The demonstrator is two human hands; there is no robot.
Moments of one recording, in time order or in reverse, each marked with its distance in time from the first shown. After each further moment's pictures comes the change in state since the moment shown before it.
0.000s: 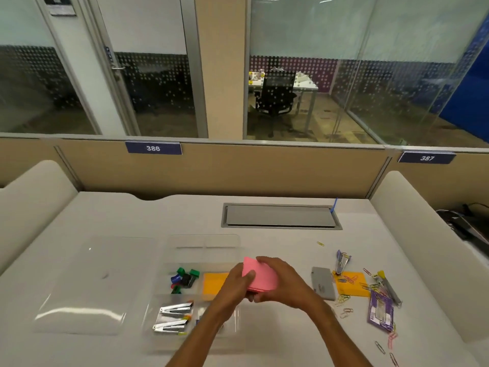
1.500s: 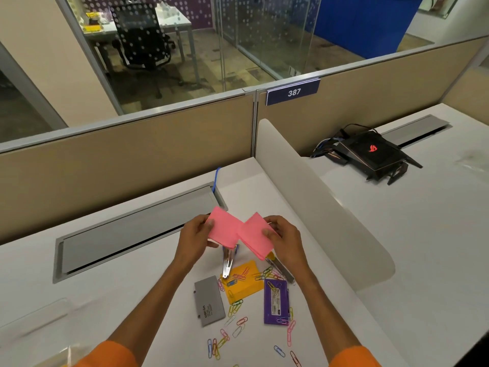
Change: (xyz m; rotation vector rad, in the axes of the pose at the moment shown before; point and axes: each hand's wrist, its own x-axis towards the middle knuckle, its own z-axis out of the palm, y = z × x) left_hand 0.245 0.047 0.253 0.349 -0.132 0.227; right_hand -0.022 0.274 -0.195 0.570 0.787 0.328
